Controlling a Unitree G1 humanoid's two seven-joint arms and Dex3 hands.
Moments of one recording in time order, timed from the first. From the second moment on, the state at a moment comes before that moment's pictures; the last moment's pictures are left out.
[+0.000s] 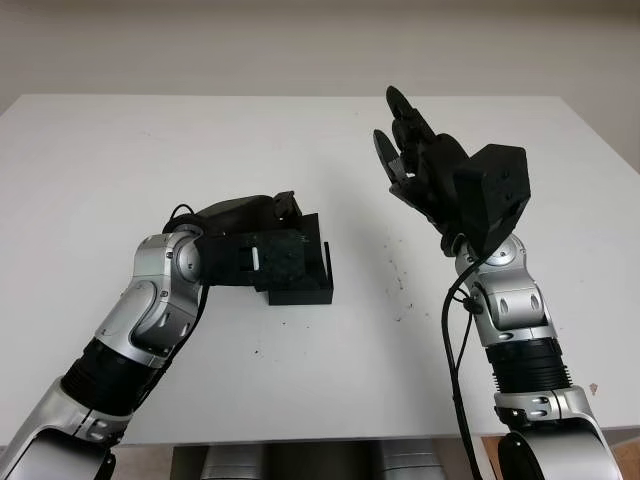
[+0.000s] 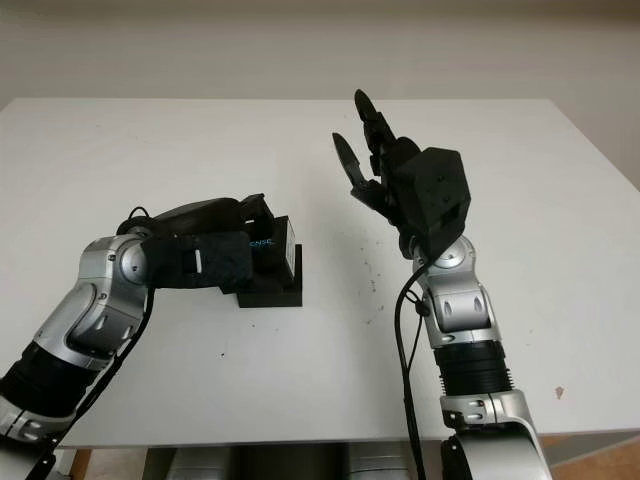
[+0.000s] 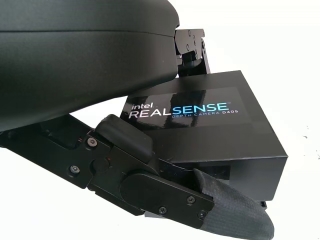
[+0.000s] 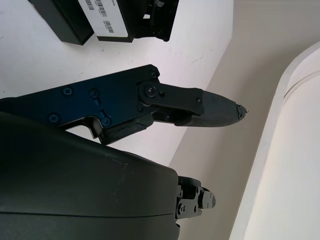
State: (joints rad) left arm -0.58 0.47 -0.35 -0.04 0.67 0.41 -0.64; right arm -0.58 -0.21 -0.01 0.20 0.00 0.20 0.17
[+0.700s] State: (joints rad) left arm -0.60 0.44 -0.38 0.02 0.69 0.34 -0.59; right arm -0.58 -0.21 -0.01 0.20 0.02 0.21 0.18
